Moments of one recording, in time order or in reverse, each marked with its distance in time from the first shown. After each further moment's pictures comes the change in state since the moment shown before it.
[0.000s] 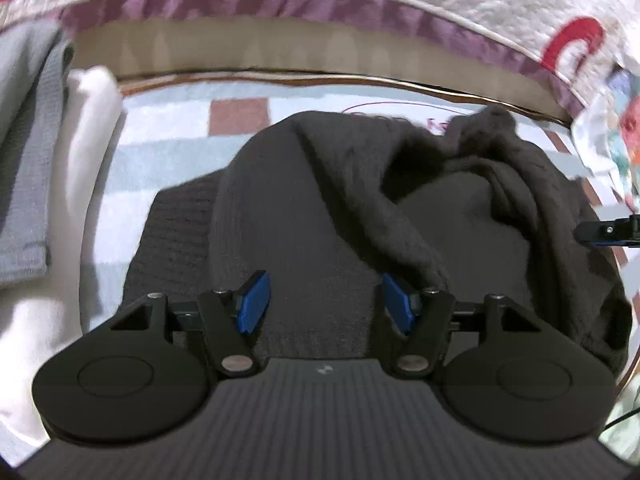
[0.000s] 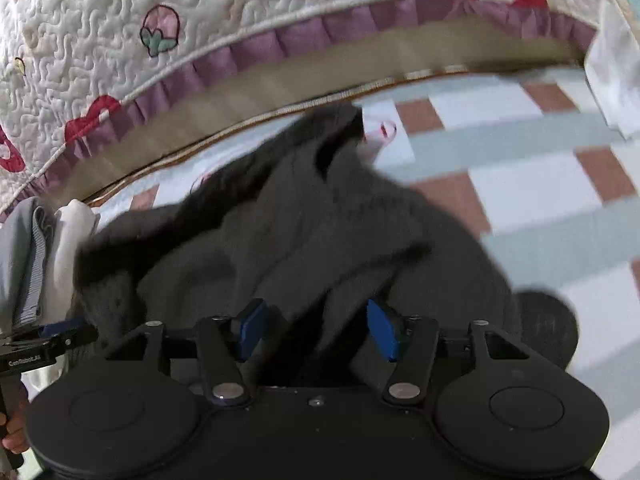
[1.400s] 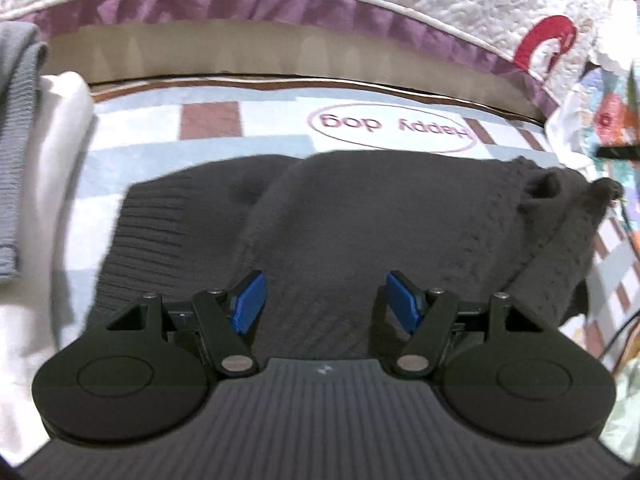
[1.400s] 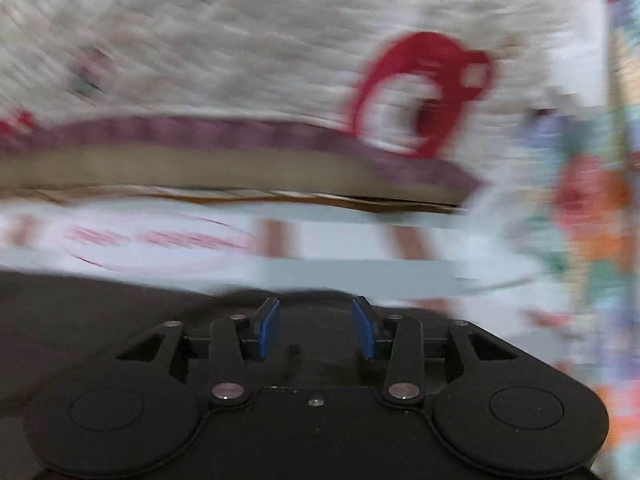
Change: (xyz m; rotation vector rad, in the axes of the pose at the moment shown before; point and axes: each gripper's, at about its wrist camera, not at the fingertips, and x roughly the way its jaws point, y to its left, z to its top) left arm 0.009 -0.002 -0.015 0.017 -0.021 -0.089; right arm -0.051 0.005 0.056 -0.250 -0.231 -0.331
